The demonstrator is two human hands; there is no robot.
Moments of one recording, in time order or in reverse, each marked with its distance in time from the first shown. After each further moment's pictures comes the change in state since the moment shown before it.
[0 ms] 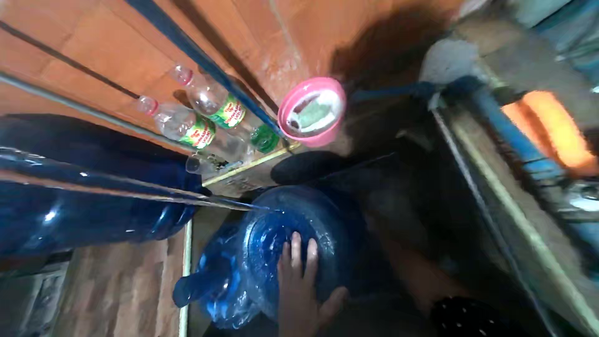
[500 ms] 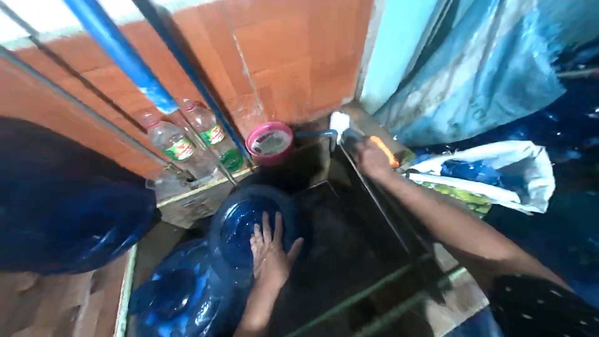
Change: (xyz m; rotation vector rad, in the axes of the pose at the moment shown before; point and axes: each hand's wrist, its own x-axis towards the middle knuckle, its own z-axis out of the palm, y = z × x) left_hand 0.009 0.004 -0.018 -0.143 -0.169 -0.088; right_hand -0.217 -0.168 -0.066 -1.260 0.842 -0.779
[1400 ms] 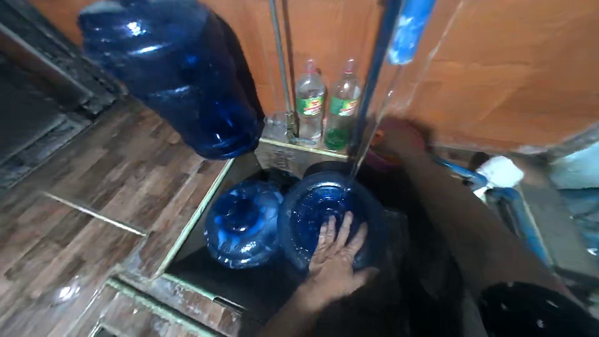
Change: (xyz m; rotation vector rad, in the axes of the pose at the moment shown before) left_hand 0.003 0.001 -0.002 -0.156 -0.032 -0.088; right_hand 0.147 -0.240 0.077 -0.178 -0.331 -0.405
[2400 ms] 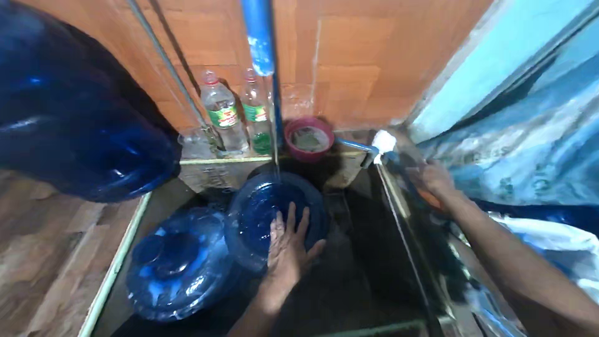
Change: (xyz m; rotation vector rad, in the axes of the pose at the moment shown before) left_hand 0.016 0.002 0.001 0.069 0.010 0.043; right_hand -0.205 0.217 -0.006 0.036 0.091 0.484
